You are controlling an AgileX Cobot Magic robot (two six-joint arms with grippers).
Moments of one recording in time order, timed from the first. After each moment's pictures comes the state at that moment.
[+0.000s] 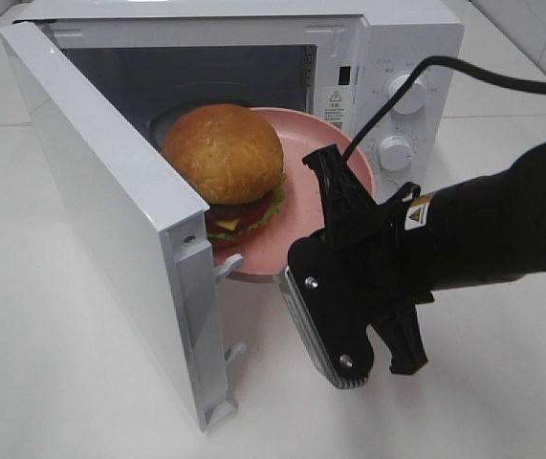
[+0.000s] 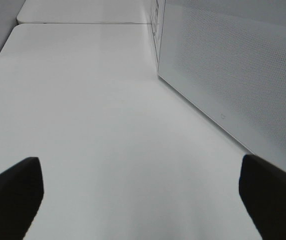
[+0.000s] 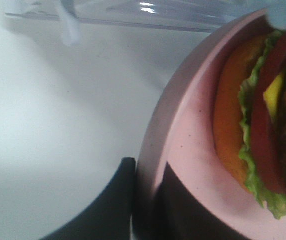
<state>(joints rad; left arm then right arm) 0.01 0.00 -0.52 -0.11 1.07 0.07 0.75 1.50 -0.65 0.41 -0.02 -1.84</state>
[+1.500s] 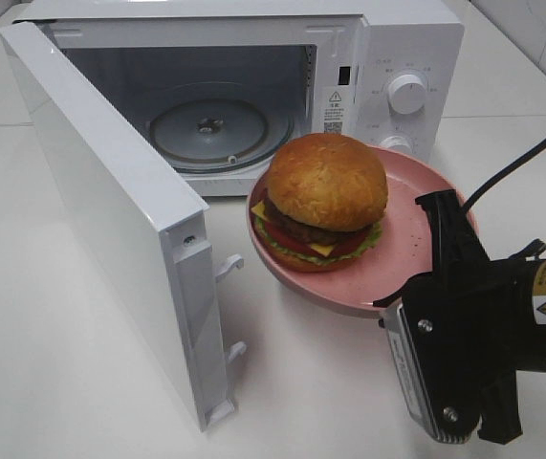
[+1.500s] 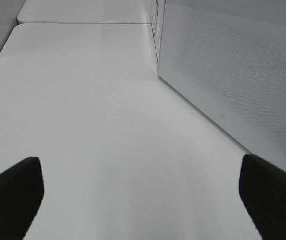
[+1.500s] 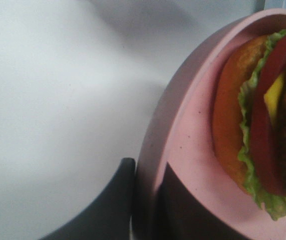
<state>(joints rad) 0.01 0.00 -0.52 -0.11 1.07 0.07 0.68 1.28 -0.38 -0.05 -0.07 -1.23</state>
